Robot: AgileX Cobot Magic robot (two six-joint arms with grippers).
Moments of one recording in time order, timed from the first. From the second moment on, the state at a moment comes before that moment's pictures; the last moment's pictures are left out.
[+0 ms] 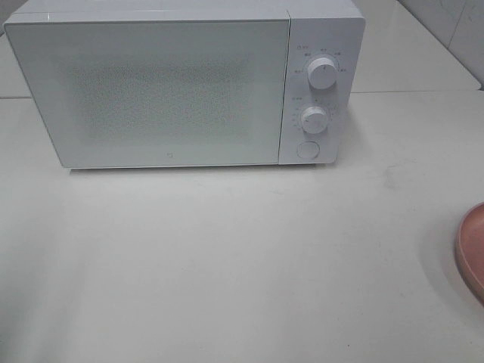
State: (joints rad) left arm 0.00 0.59 -0.51 -0.18 1.04 0.10; right arm 0.08 0.00 -0.51 -0.06 1.04 0.11
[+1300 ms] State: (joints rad) left arm 0.03 0.00 -0.51 -0.18 1.04 0.10; right arm 0.08 0.00 -0.51 -0.06 1.04 0.11
